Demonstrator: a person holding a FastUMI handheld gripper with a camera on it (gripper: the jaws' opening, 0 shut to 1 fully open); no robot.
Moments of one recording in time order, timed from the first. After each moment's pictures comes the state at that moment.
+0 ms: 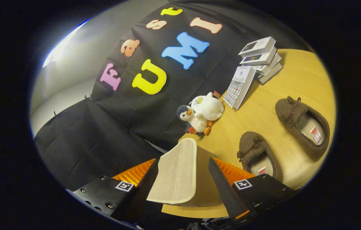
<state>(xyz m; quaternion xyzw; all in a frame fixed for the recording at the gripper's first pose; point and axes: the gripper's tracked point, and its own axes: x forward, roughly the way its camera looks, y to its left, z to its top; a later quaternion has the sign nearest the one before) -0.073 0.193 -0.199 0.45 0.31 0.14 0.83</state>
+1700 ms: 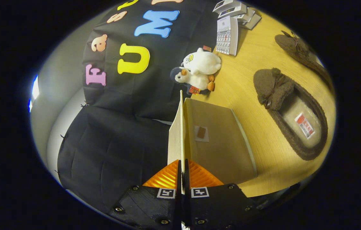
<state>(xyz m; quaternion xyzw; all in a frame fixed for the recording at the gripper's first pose) -0.086 0.266 -0.204 0.54 0.42 0.20 0.71</state>
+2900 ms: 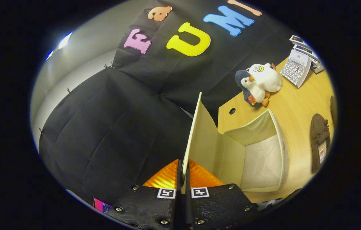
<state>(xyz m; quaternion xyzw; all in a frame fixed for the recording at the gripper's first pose) -0.065 0.399 -0.069 0.38 0.38 0.30 0.78</state>
